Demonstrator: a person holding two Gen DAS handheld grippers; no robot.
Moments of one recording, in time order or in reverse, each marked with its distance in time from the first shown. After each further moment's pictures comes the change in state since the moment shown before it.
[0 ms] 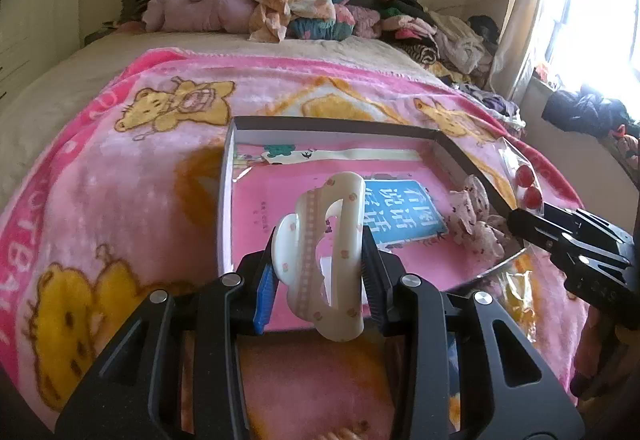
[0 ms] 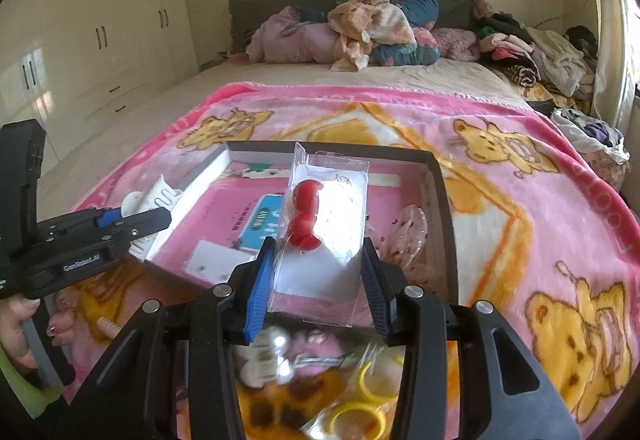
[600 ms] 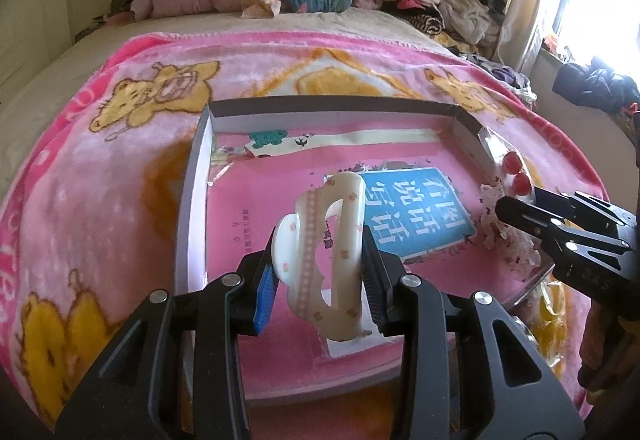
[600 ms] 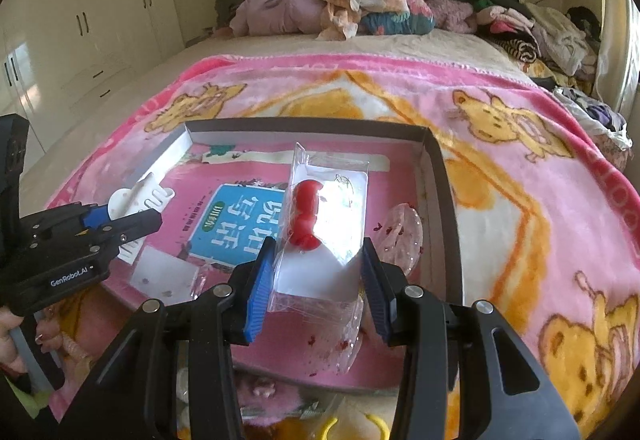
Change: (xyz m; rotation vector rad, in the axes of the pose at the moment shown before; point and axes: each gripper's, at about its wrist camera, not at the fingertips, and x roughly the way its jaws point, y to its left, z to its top) left arm 0.053 -0.006 0.013 0.043 0.099 0.028; right arm 0.059 -0.022 0.010 0.018 0.105 -0.007
